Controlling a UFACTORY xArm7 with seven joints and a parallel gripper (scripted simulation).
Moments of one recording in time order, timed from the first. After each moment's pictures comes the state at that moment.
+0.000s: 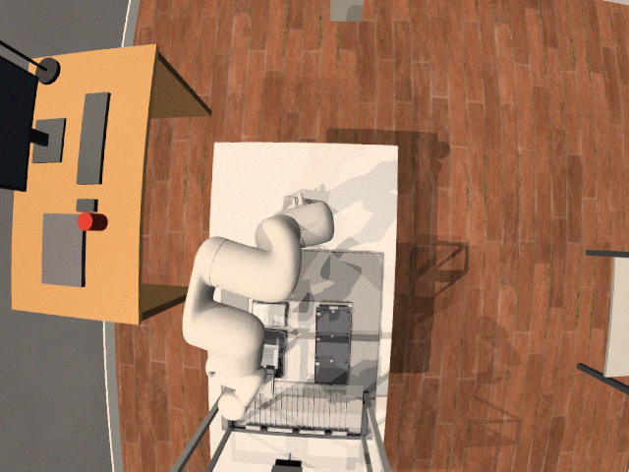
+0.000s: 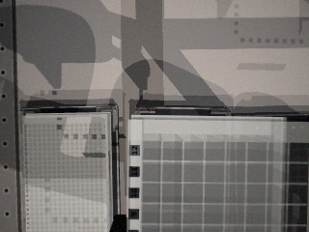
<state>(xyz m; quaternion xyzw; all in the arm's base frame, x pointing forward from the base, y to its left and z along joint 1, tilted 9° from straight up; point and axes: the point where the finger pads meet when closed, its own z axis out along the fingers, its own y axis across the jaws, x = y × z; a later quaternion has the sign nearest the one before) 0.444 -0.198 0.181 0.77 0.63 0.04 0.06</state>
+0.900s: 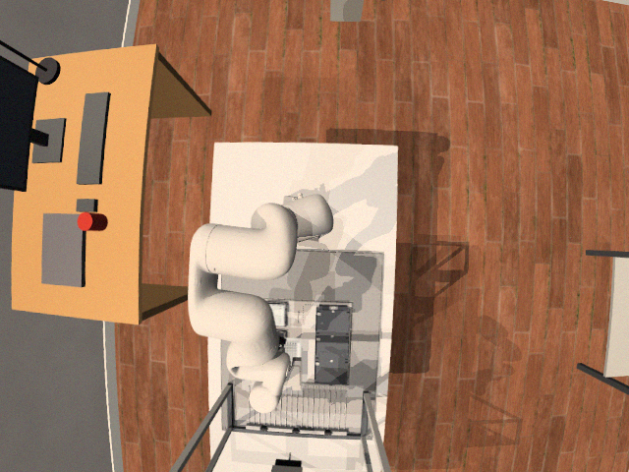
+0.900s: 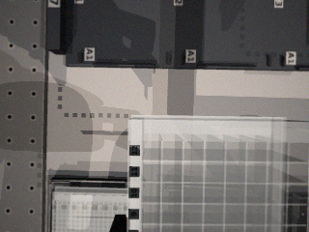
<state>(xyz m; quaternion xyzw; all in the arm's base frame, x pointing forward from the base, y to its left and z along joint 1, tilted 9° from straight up) 0.431 -0.115 0.175 0.76 0.65 0.04 0.06</state>
